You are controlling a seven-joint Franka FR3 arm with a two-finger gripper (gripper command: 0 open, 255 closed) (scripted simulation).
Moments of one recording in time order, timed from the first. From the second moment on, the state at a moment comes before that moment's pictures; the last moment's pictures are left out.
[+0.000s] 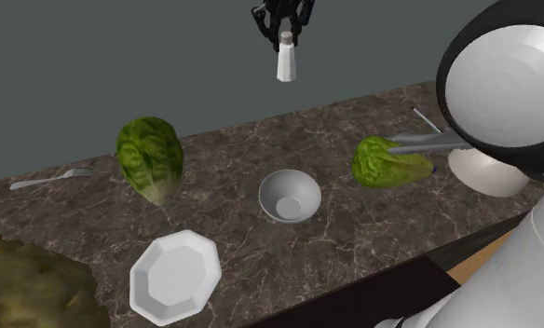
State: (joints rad) arm -0.12 0.19 -0.06 -1.43 -0.11 1.65 0.08
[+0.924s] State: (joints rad) arm -0.22 -0.28 -0.16 -1.98 -0.16 1.76 -0.09
